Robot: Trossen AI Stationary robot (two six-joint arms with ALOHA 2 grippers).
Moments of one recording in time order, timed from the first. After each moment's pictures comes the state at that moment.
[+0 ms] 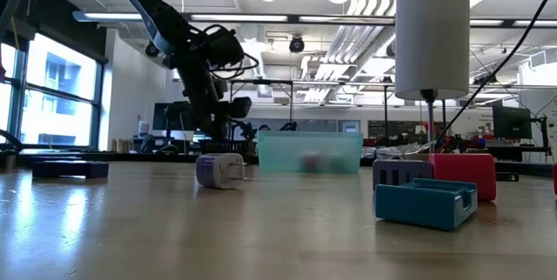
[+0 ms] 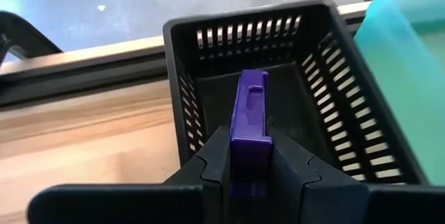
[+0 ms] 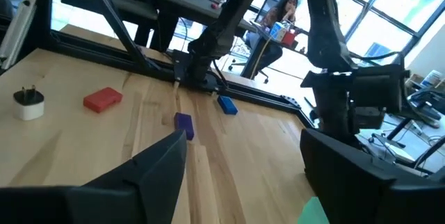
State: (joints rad) left arm 0.55 1.71 0.98 -0.10 -0.51 -0.64; right arm 0.57 1.48 0.75 0.57 0.83 -0.23
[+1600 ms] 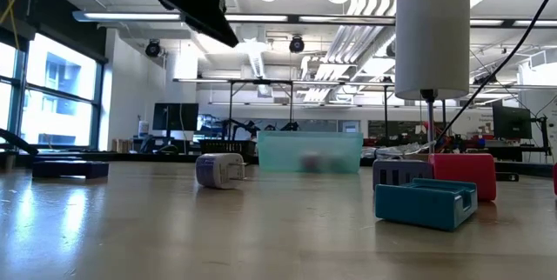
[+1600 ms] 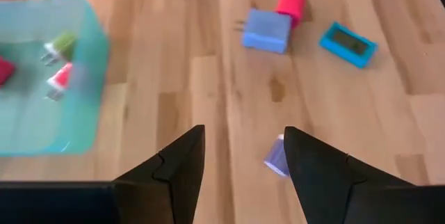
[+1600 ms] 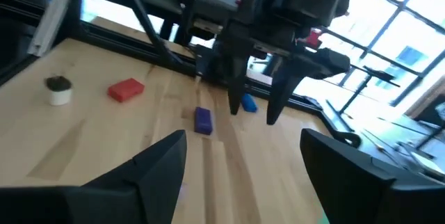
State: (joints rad) left arm -0.18 1.37 1.06 -0.44 -0.12 -0.05; right arm 0.53 1.48 0.75 0.54 0.69 -0.23
